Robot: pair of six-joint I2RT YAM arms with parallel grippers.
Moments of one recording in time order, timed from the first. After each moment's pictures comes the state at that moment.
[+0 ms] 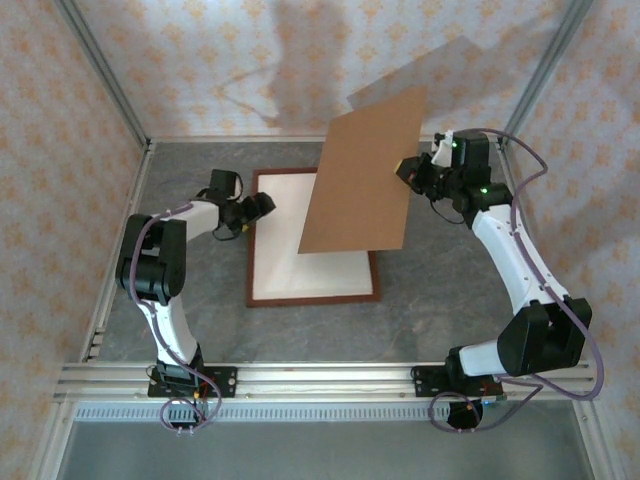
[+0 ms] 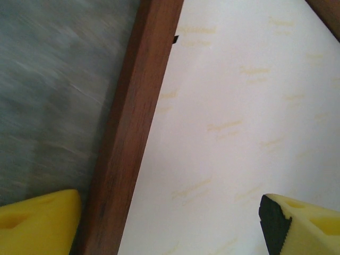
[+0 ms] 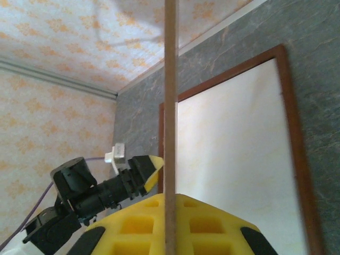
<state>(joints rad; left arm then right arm) -0.08 1.89 1.13 -0.20 0.34 -0.70 0.14 1.38 1.27 -0.45 -0.56 0.73</state>
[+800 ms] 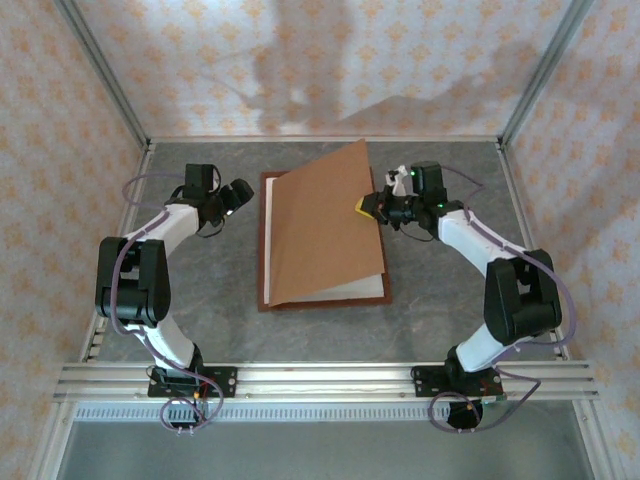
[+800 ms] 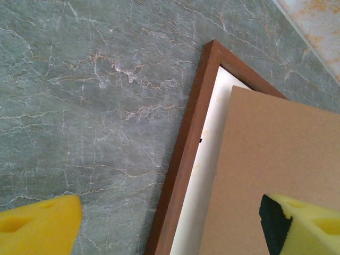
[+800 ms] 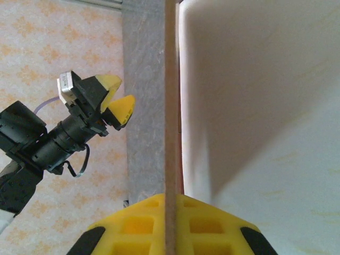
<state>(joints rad) 0.01 1.70 1.08 -0.21 0.22 -0.69 0.25 1.58 1.05 -0.15 -0.82 0.83</state>
